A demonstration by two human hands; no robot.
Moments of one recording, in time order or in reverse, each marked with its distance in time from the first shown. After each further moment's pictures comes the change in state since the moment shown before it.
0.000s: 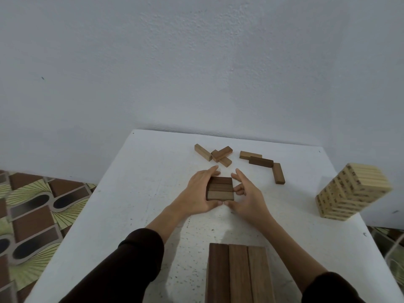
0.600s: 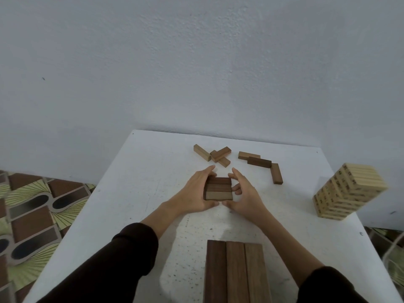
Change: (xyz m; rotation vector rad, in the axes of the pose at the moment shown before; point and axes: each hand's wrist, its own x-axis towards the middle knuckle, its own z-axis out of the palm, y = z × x) left_hand 0.000 0.003 -0.010 -0.035 -0.103 -0.070; right_hand 0.004 -0.002 -0.003 0.009 -0.075 0.010
